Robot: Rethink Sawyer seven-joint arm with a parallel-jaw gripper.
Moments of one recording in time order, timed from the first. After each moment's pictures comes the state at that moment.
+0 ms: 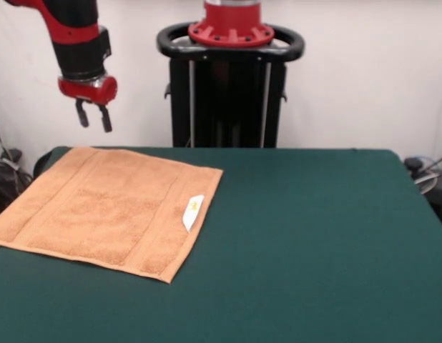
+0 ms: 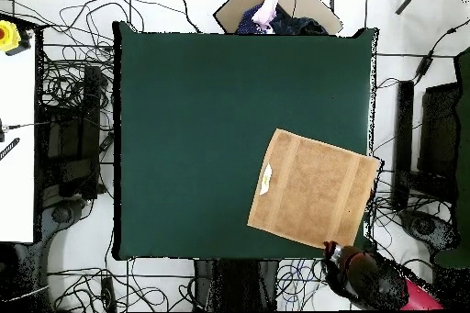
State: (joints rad) arm -1.16 -0.67 0.13 2.08 -0.50 0.28 1.55
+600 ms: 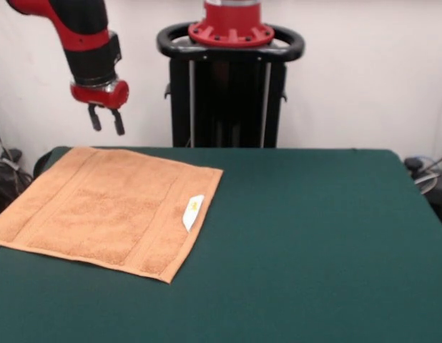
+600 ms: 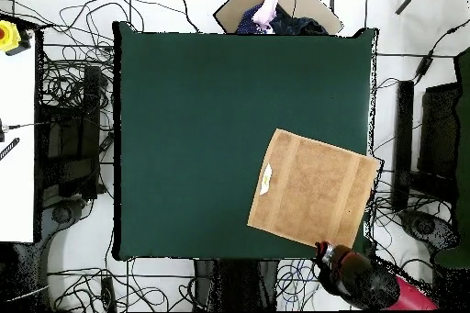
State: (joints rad) arm -1.14 -0.64 0.13 2.09 -0.50 0.27 1.55
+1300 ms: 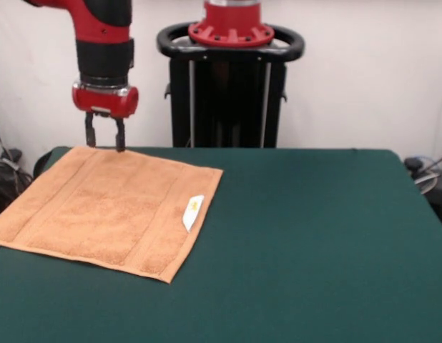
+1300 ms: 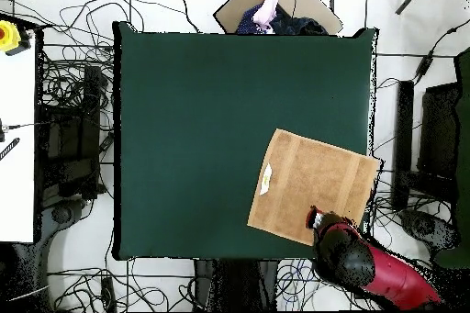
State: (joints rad) arm -0.93 -0.74 0.13 2.10 -0.42 0.08 1.55
